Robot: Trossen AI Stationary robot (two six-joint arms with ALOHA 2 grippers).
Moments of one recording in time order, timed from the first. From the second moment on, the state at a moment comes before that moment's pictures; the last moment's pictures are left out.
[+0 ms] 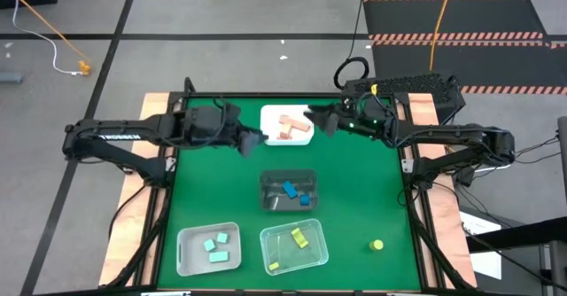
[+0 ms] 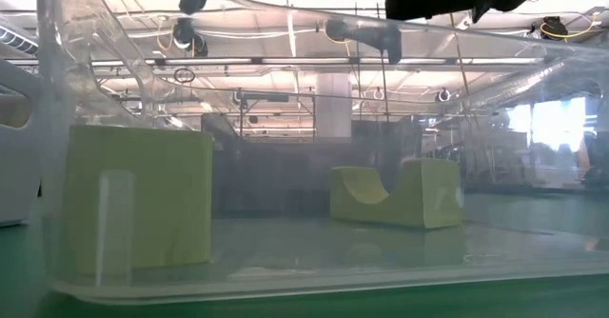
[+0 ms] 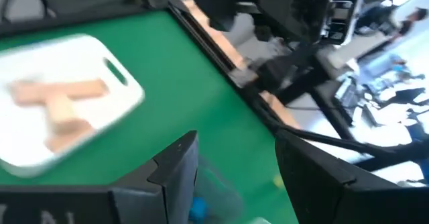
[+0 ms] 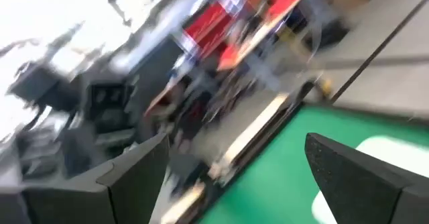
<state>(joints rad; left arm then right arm) 0.05 1.18 1.15 -0.38 -0.15 -0.80 -0.28 1.21 0.74 0.49 0.02 0.77</state>
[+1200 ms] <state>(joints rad) -0.32 1.45 1.16 -0.20 -0.15 -1.27 0.17 0.84 0.74 -0.67 -0.27 0.59</state>
